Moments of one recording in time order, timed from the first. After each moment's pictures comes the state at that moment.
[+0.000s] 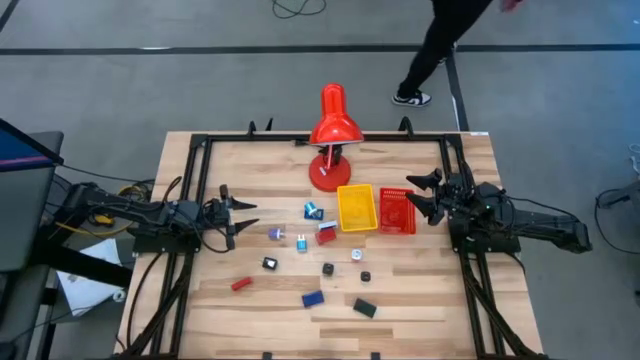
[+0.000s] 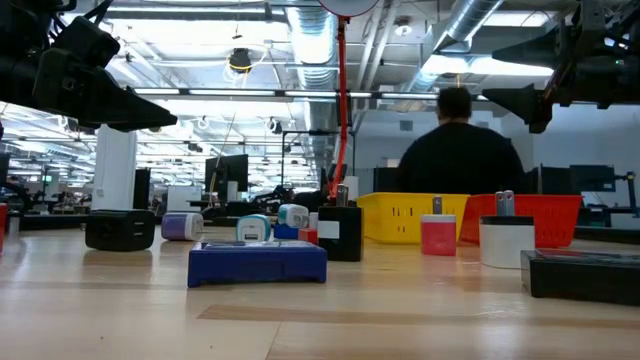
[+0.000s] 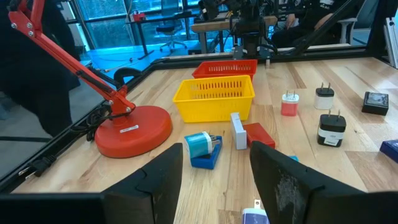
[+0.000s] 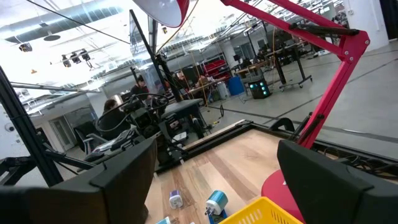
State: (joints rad) left arm -0.18 0.30 0.01 0.14 -0.44 0.05; right arm -0.19 0.07 0.01 0.24 0.11 0.37
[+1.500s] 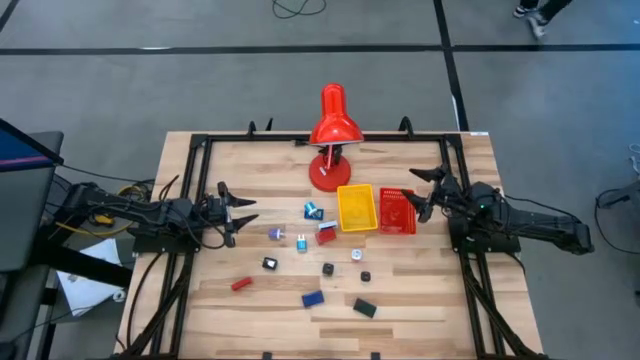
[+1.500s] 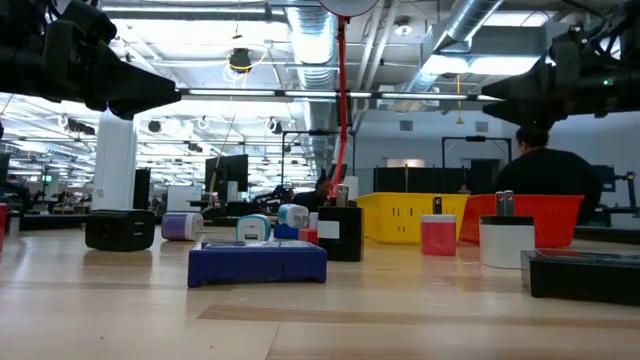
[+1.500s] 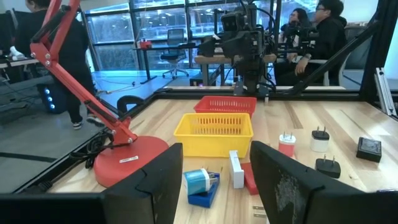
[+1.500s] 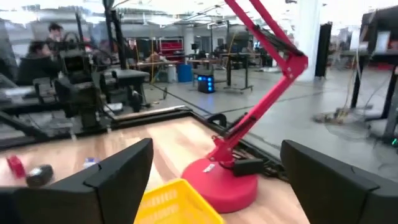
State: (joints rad) left arm -0.18 0.30 0.01 0.28 -0.44 0.05; right arm -0.21 0.10 0.01 0.16 0.24 0.00
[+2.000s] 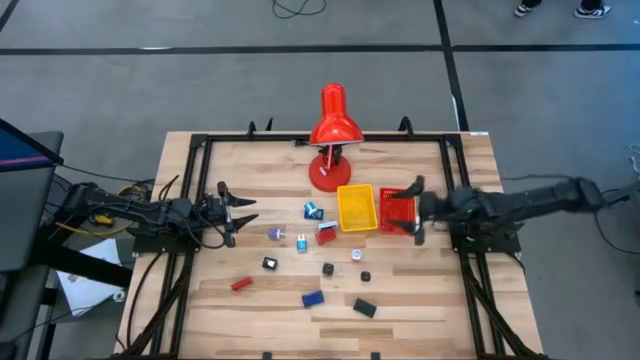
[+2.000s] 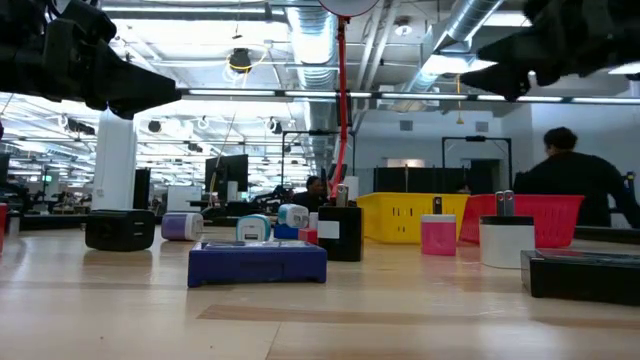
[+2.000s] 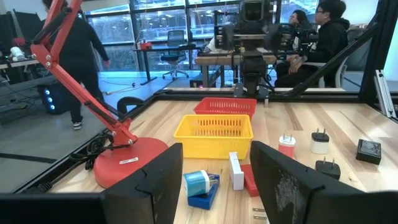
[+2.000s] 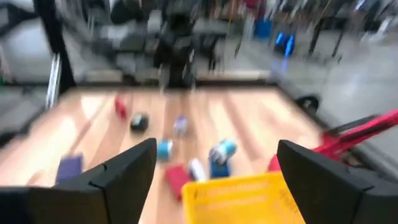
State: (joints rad) left arm -0.18 0.30 0.01 0.29 -0.44 0.05; right arm 0.16 0.65 0.30 0.16 0.24 -0.01
